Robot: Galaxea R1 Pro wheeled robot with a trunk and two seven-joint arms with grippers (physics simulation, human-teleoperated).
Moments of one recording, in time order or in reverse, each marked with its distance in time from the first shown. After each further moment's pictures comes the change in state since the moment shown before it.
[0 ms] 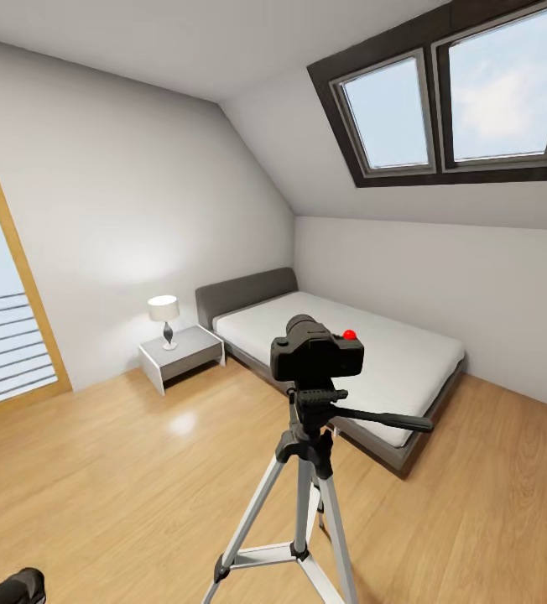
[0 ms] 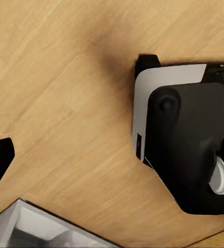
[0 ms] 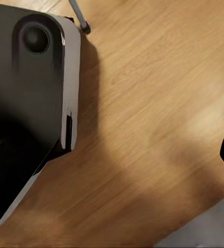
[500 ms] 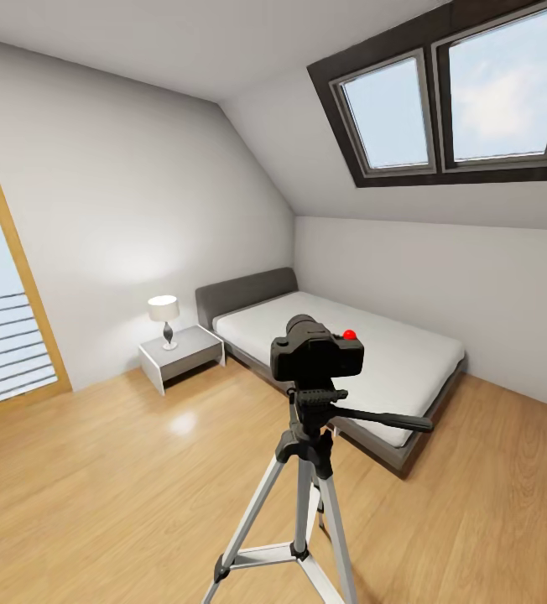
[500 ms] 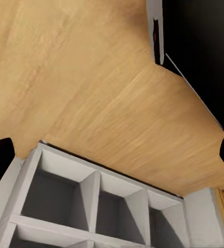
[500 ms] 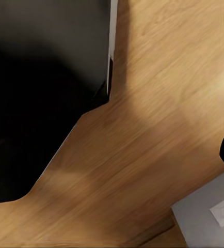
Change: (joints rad) left arm 0.425 -0.169 0.006 -0.001 0.007 -0.172 0.321; right arm 0.102 0.155 -0.002 0.000 -0.001 0.037 -0.152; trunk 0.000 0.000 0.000
